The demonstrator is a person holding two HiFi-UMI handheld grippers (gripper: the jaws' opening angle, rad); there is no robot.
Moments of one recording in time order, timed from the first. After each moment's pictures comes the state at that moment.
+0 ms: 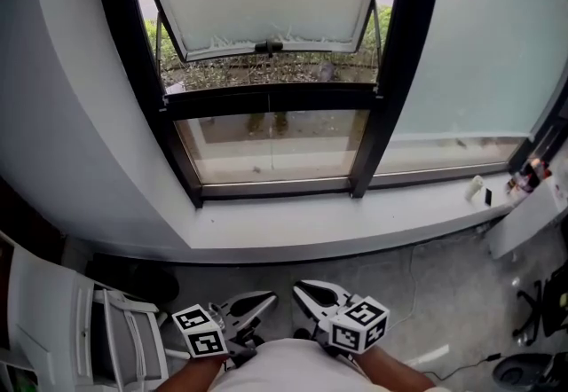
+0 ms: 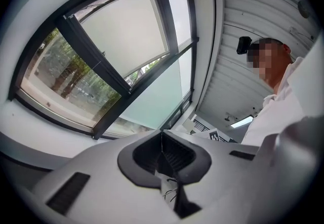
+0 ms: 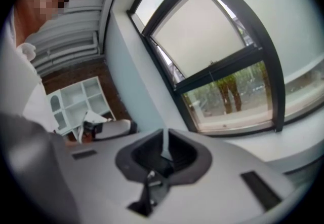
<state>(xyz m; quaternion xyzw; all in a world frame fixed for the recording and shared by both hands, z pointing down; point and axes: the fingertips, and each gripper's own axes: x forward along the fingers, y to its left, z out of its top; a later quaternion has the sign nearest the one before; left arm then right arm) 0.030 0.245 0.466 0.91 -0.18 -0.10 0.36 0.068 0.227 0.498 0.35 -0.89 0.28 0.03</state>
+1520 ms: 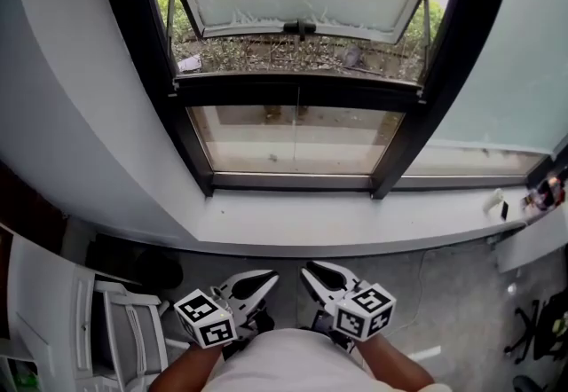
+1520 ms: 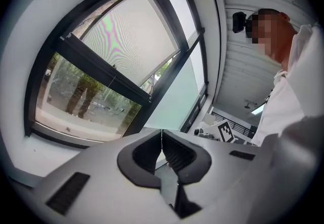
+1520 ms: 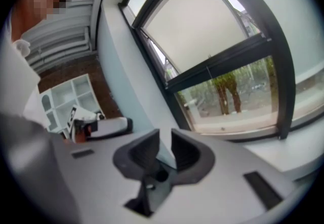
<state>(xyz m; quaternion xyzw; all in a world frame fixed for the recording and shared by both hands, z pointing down) -0.007 0.123 0.491 0.91 -0.28 -0.05 0.29 0.047 0.107 0.528 0.36 -0.89 0.28 0.05</state>
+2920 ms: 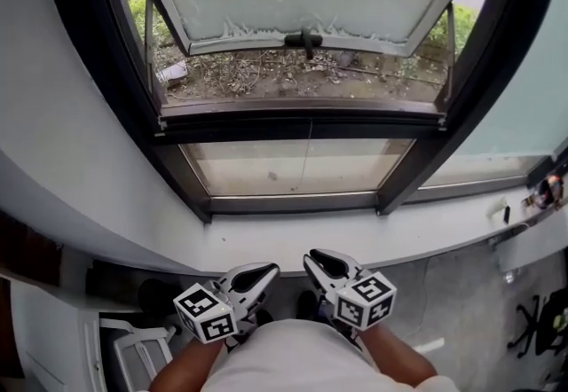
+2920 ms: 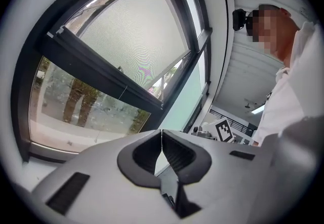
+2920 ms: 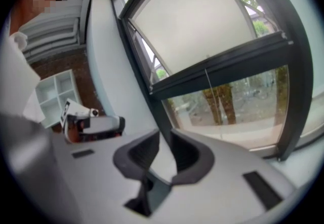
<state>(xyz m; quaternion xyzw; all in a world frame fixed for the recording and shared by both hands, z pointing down) -0.049 -0.041 0.491 0.92 -0.25 -0.04 0.29 0.015 -0.063 0.530 0.40 -0.87 0.26 0.08</state>
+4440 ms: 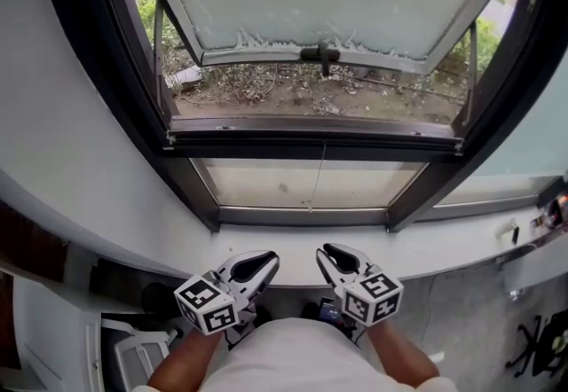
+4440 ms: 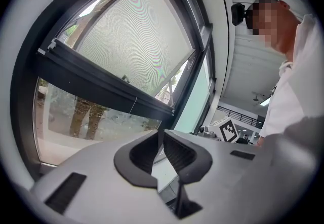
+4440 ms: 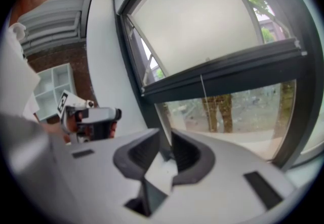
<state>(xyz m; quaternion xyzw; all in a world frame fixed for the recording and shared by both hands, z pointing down) -0.059 -0.113 0.480 0.92 -0.30 -0.03 0.25 0.033 -0.130 0.530 0.41 -0.88 0.23 0.10</state>
